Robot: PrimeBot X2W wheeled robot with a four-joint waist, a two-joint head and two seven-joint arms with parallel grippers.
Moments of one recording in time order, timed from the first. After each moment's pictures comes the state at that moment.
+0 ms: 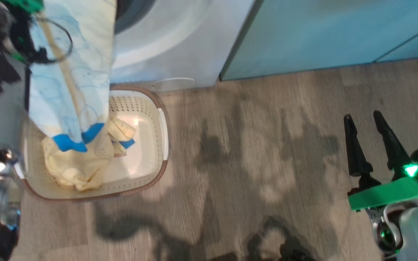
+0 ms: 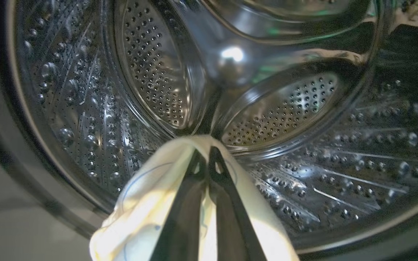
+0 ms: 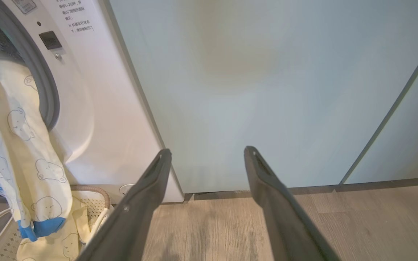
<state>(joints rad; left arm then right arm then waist) -1.20 0.28 -0.01 0.99 -0.47 -0.02 -0.24 -0.22 -0.06 0.11 0.16 0.26 0.13 -0.25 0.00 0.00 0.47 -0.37</state>
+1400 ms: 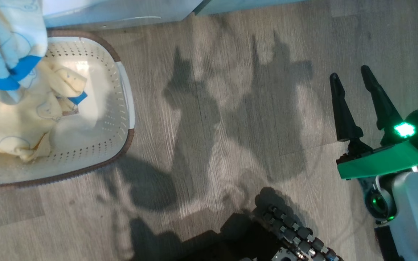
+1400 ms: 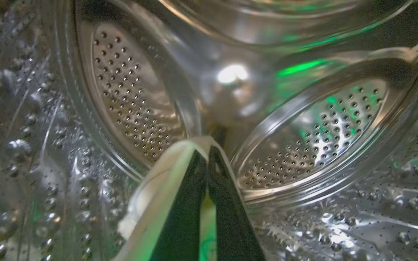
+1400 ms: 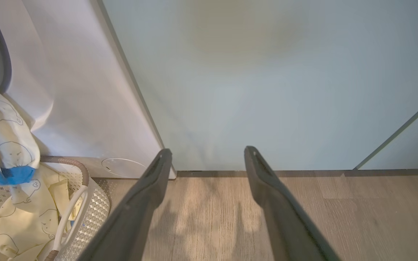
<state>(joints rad) -1.66 0.37 -0.08 1.01 -0.22 0.05 -0.26 -0.38 -0.05 0.19 0.14 0.30 0.13 -0.25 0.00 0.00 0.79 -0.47</state>
